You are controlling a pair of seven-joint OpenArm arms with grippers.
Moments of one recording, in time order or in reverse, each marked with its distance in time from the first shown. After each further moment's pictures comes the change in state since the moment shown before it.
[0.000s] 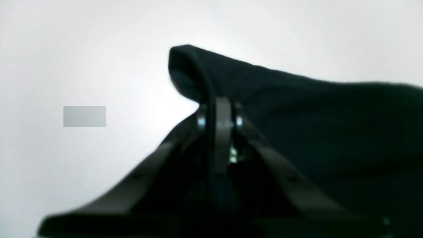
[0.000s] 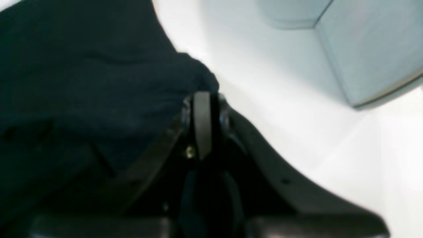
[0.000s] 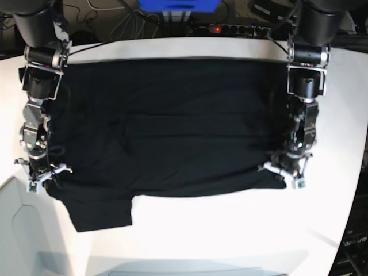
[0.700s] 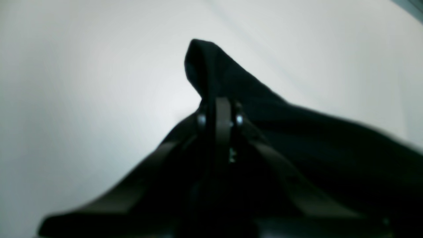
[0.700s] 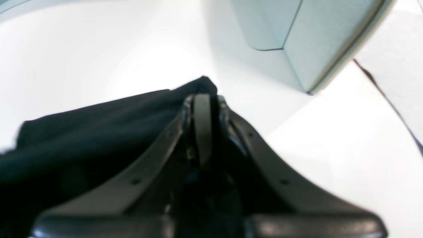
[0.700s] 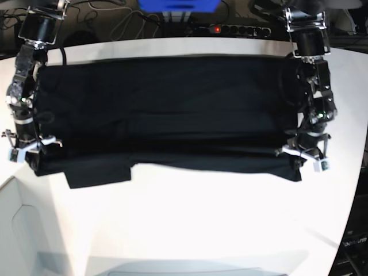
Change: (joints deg) left arm 19.1 0.6 -16.9 32.8 0.0 -0.1 11.9; right arm -26.3 0.2 6.4 40.4 17.2 0.1 -11.3
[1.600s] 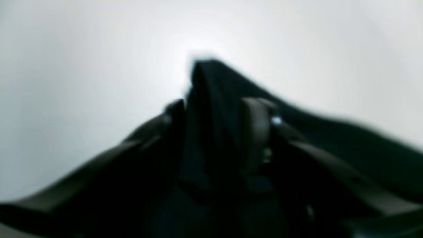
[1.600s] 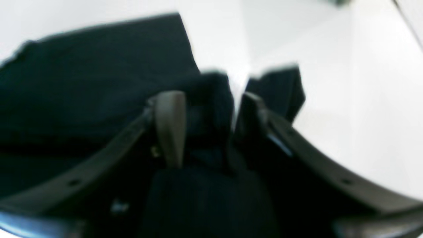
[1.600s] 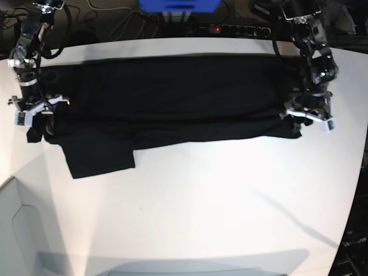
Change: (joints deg) left arm 16.0 7.7 -13.4 14.1 0.1 0.0 7.6; right arm -14.5 -5.3 6.8 8.2 -0.3 11.1 0.2
